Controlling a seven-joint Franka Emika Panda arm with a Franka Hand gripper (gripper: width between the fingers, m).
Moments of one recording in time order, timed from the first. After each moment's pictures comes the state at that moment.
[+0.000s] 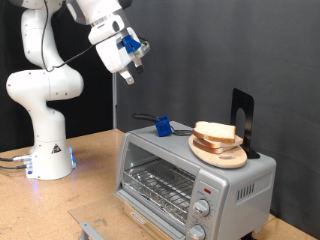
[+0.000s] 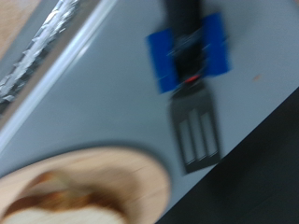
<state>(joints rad) -0.16 -0.64 0.21 -2.48 0.56 2.05 -0.12</state>
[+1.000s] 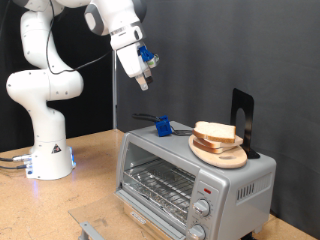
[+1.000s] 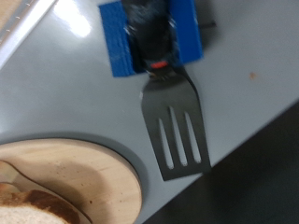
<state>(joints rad) -0.15 -0.68 0.38 -2.57 0.61 2.23 -0.08</state>
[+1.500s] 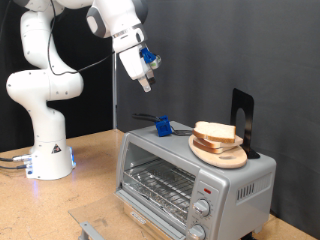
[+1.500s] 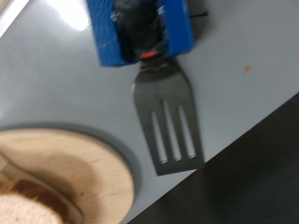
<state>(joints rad) -0.15 -0.68 0.40 -2.59 0.63 2.28 -0.14</state>
